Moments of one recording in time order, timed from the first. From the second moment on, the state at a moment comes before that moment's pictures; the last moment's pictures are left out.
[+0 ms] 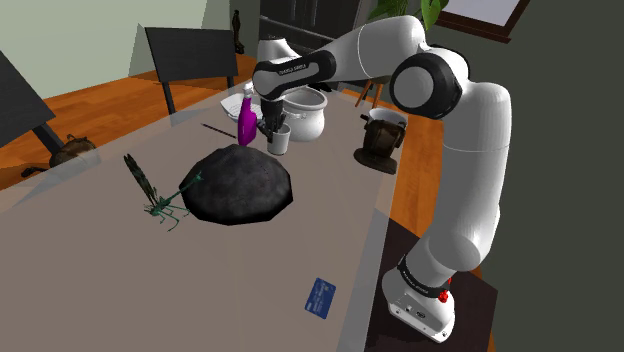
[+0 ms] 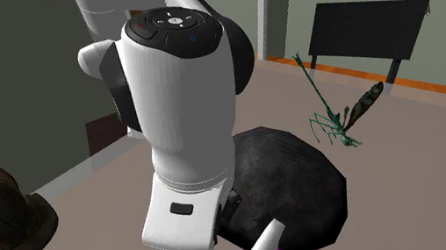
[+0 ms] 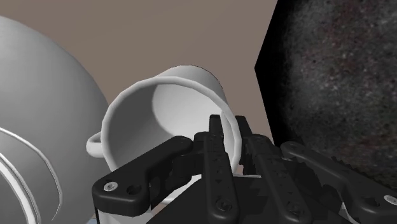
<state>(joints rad) -0.02 0.46 0.00 -1.64 -0.08 2.05 -0.09</state>
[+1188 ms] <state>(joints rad) -0.02 0.40 0.00 -1.51 -0.07 1.86 -0.11</state>
